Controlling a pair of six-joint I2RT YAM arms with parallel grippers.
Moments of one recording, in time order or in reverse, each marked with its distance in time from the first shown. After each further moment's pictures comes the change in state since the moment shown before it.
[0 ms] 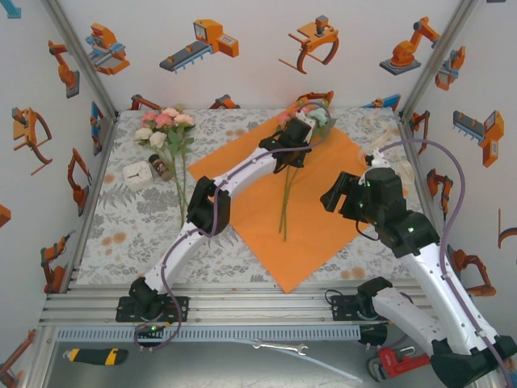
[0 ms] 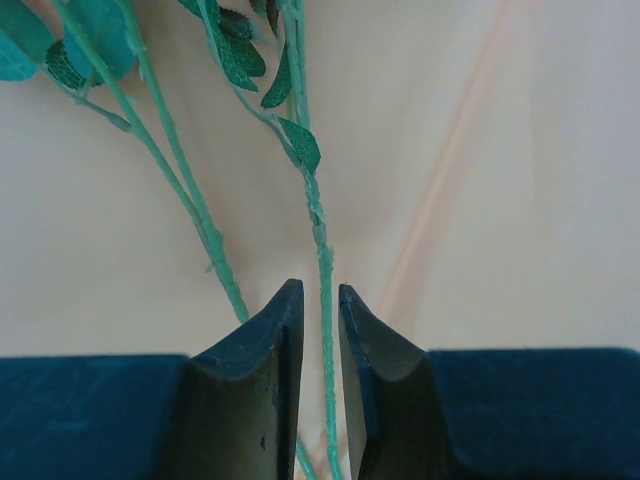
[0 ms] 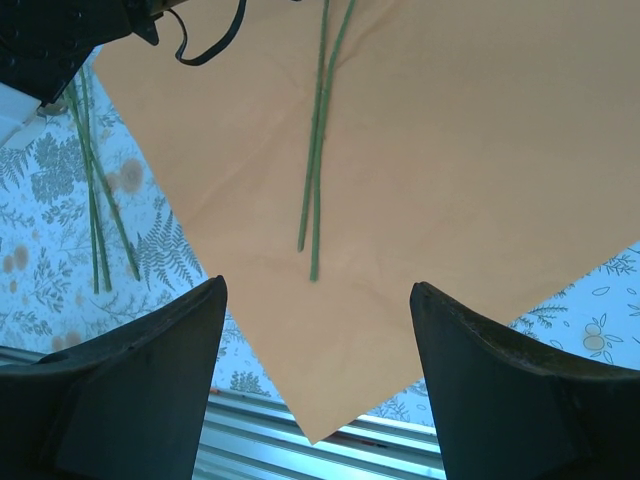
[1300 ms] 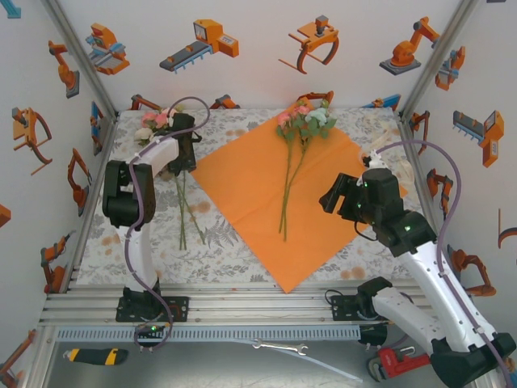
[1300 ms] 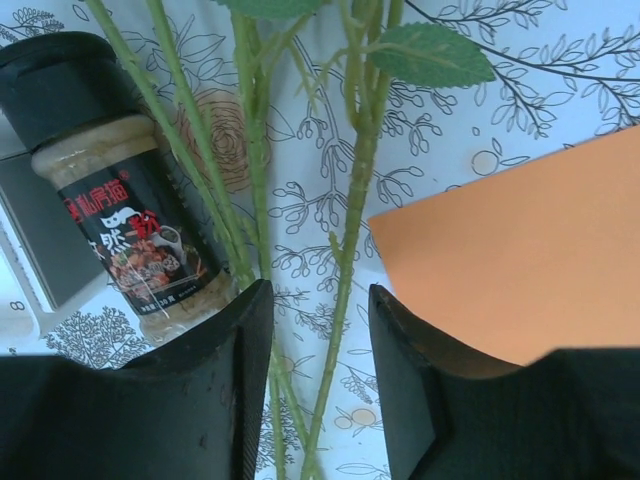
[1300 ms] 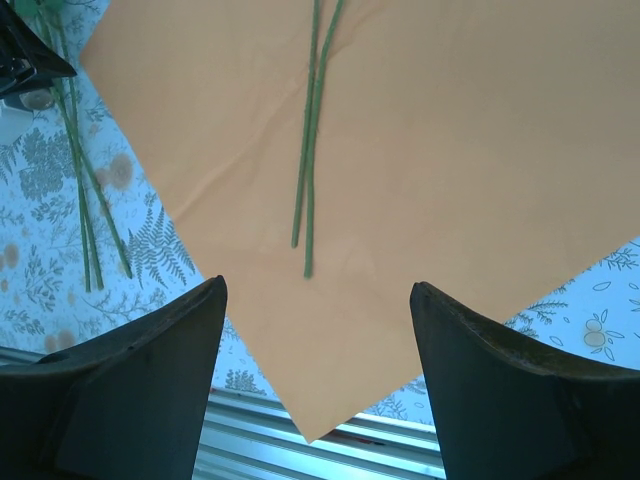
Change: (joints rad) left arm 0.603 -0.564 -0.947 -0.015 -0.187 -0.086; right arm 0.000 0.008 -0.023 0.008 -0.001 0.003
